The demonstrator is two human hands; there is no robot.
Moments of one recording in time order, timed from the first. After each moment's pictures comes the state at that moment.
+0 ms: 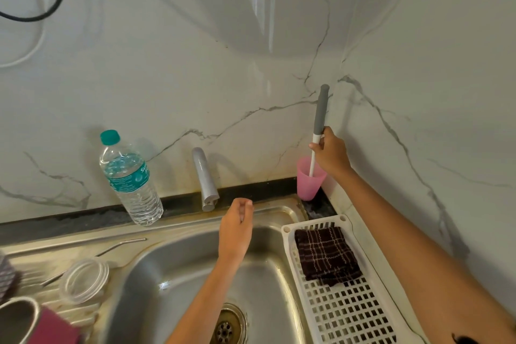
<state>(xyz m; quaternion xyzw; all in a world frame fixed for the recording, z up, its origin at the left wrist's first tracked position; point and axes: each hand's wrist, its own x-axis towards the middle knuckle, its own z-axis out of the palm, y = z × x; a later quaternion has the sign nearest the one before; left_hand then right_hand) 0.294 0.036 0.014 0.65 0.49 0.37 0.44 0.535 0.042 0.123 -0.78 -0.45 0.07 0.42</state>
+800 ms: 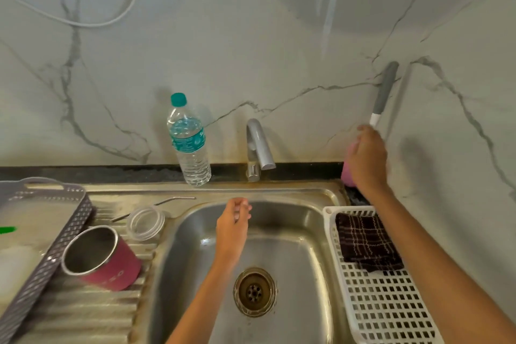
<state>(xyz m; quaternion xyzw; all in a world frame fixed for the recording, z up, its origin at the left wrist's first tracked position) 0.190 0.015 -0.009 0.55 0.55 0.43 0.47 0.459 0.018 0.107 -0.79 -0.47 -0.08 0.40</state>
